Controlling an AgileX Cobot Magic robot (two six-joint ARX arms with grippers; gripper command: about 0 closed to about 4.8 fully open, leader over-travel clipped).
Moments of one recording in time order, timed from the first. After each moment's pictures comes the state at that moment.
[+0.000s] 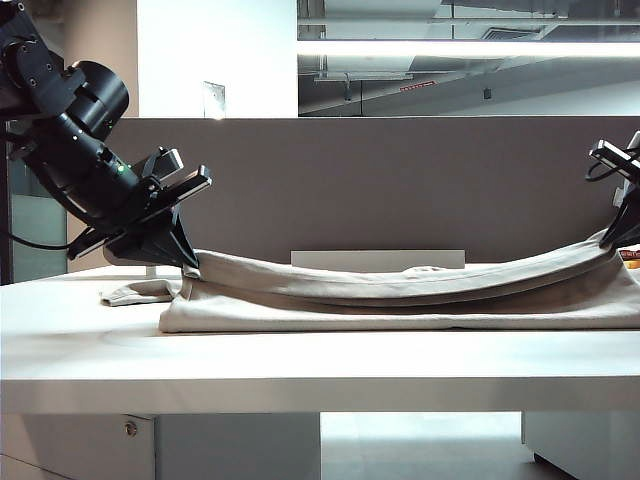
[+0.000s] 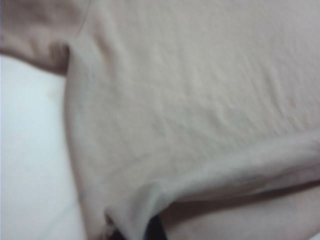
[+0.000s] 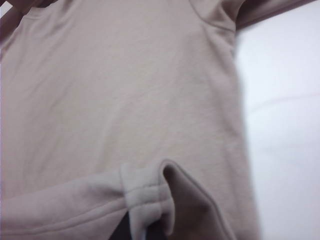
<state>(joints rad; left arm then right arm) -0.19 1.81 1.11 0.03 0.35 -0.26 -0.20 1.75 1.07 0.02 -0.50 0.42</state>
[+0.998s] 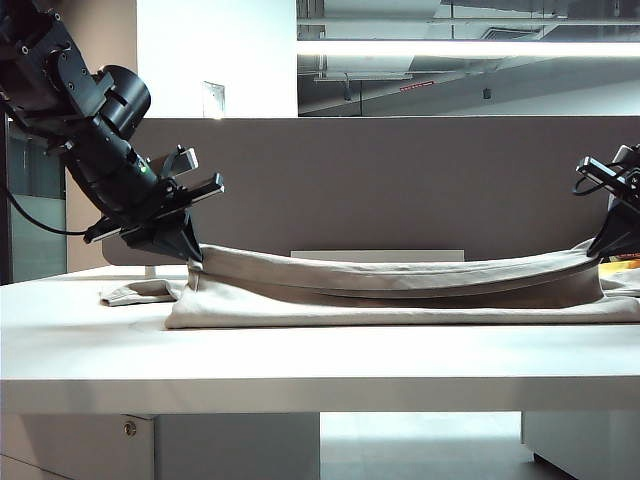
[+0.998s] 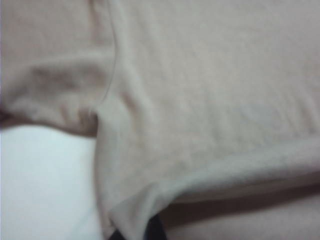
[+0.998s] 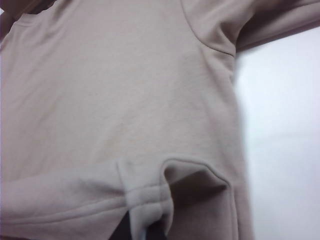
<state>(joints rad) -0.19 1.92 1.30 -0.06 0.26 -0.17 -0.19 1.86 1.16 0.05 -0.49 0.40</state>
